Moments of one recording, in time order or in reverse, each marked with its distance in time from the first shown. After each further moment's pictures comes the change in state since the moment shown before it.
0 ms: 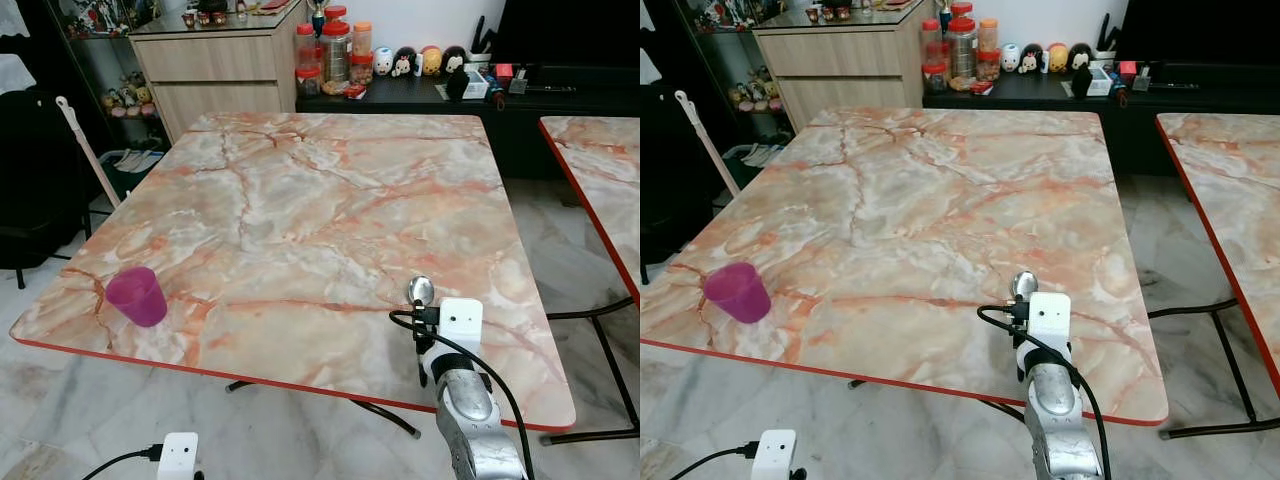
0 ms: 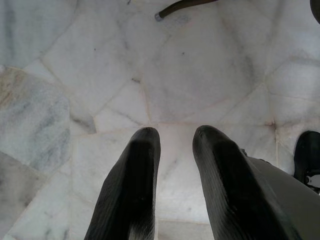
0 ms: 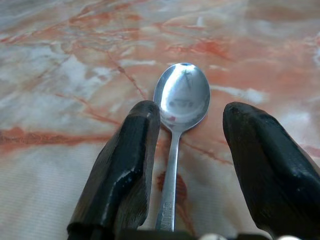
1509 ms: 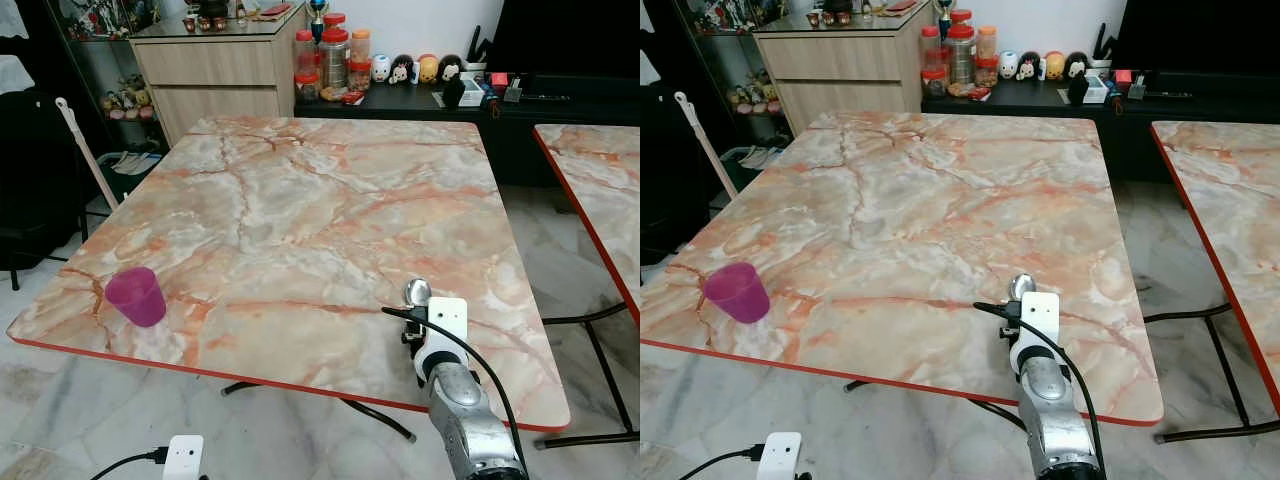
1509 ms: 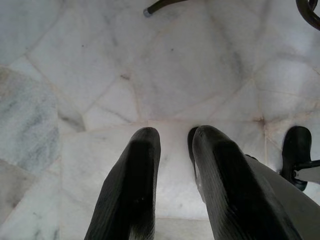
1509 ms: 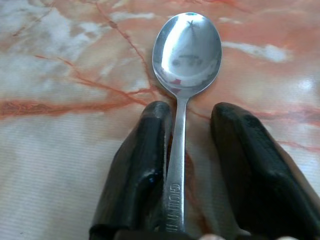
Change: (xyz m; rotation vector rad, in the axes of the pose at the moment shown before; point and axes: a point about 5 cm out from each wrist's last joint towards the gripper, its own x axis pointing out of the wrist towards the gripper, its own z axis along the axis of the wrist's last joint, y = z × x) left arm 0.000 -0.008 -0.004 -0.002 0.026 -0.022; right arm 0.012 0.004 -0.011 0.017 0.177 0.003
